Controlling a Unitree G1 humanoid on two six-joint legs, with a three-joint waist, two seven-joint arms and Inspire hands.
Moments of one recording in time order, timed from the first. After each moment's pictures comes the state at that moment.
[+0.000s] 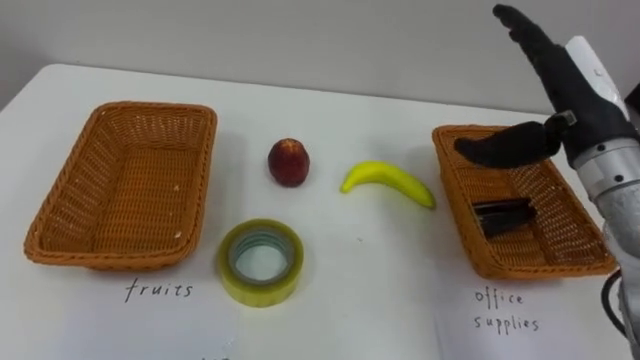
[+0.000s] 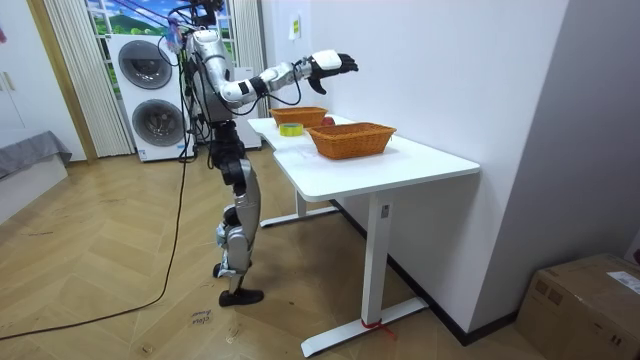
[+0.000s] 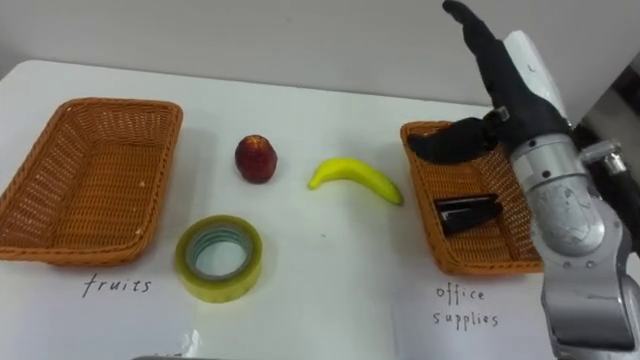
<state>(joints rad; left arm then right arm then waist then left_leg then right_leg) 0.32 0.26 0.09 0.84 0.51 0.10 0.05 -0.12 -0.44 -0.11 -0.20 -0.32 0.06 0.20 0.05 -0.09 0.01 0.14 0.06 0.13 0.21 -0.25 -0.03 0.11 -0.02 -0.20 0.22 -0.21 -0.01</state>
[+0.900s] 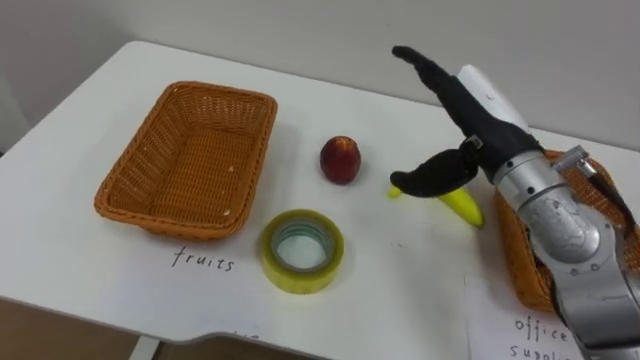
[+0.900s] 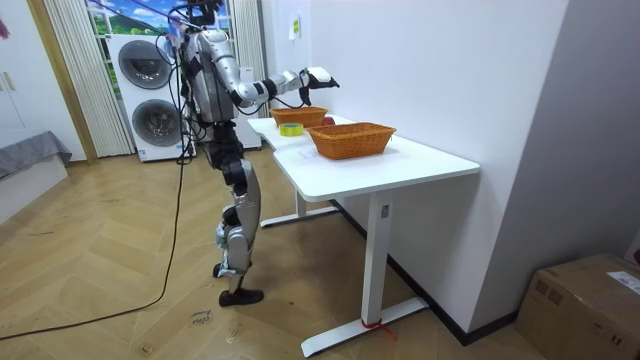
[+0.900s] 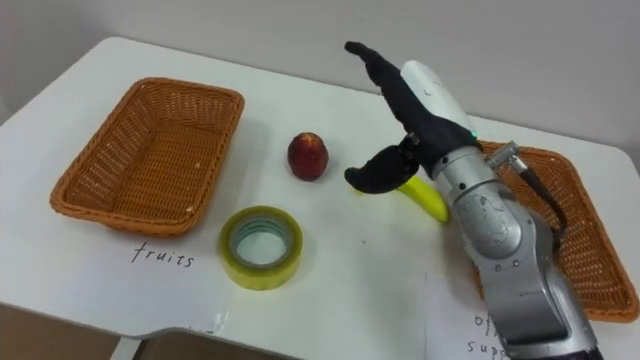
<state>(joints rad) 0.28 0.26 0.01 0.83 0.56 0.13 0.00 -0.14 -0.42 0.13 -0.18 -0.40 0.07 0.23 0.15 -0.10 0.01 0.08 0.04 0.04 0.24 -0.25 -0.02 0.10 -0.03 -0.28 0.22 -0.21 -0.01</state>
